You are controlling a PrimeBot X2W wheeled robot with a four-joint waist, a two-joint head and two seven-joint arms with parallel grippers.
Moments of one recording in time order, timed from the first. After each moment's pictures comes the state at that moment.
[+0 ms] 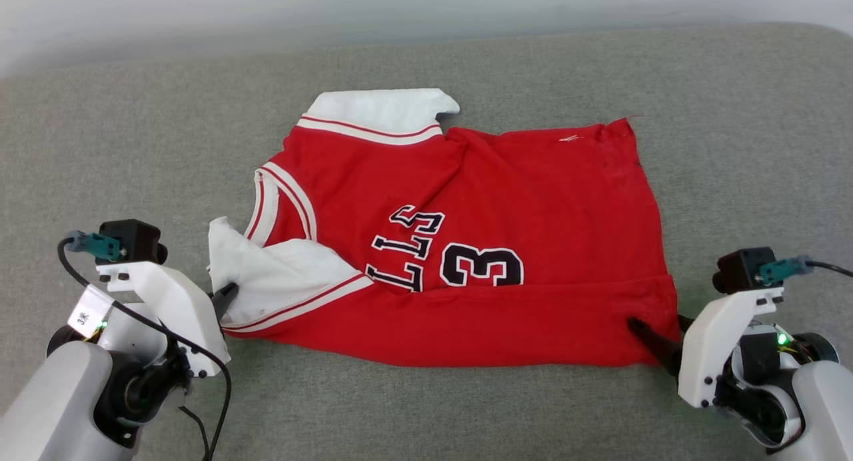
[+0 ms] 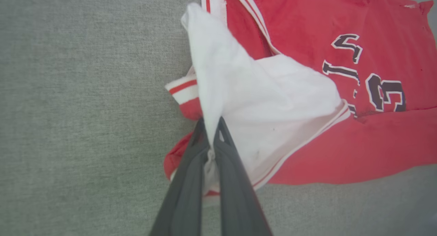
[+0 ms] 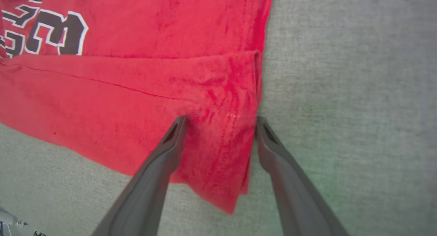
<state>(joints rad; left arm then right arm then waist) -0.34 0.61 -0.37 0.13 -0.94 0.13 0.52 -0.25 -0.27 0.12 0.24 0.53 0.13 0.62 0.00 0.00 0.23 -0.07</state>
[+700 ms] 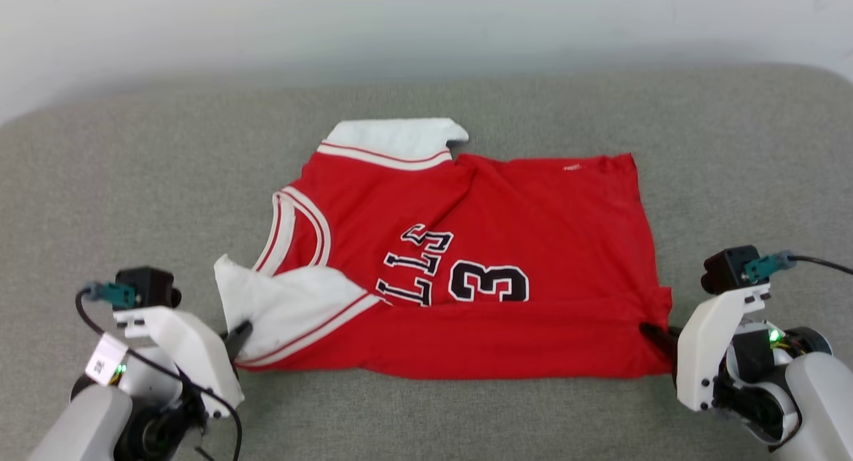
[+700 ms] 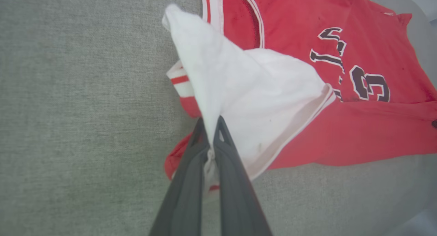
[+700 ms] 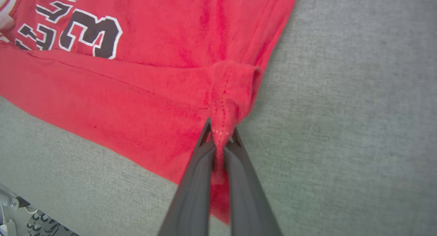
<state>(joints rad) -0.27 0.56 -0.38 0.17 -0.95 0.10 0.42 -0.32 -0.35 0.25 0.34 0.61 0.13 0.60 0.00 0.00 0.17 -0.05</state>
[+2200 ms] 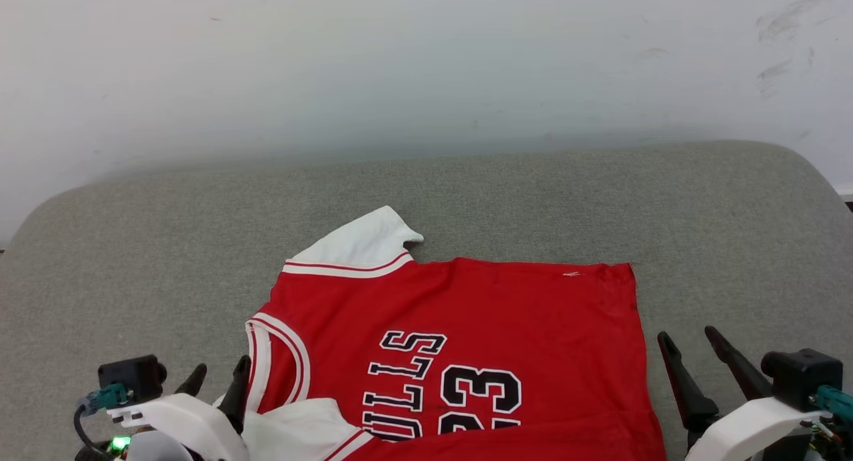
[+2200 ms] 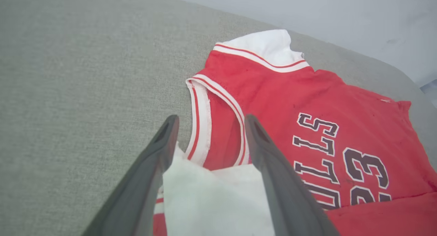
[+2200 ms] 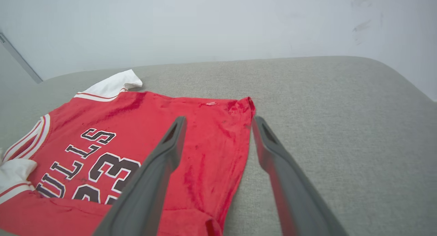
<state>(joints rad) -0.03 0.49 -0.34 0.17 -0.86 0.15 0.05 0.05 -0.20 0.05 0.06 0.33 0.13 0.05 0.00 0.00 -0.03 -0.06</state>
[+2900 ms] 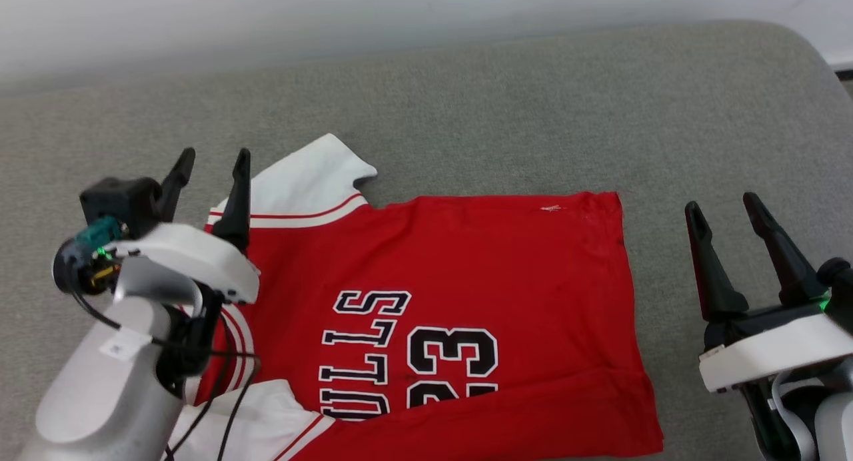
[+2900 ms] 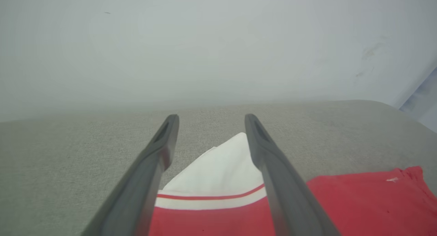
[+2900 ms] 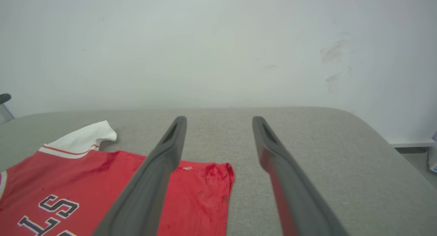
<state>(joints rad) -0.43 0.46 -0.38 0.20 -0.65 0.16 -0.13 -0.09 -0.14 -0.01 -0.18 0.26 0.13 0.04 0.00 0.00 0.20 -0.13</state>
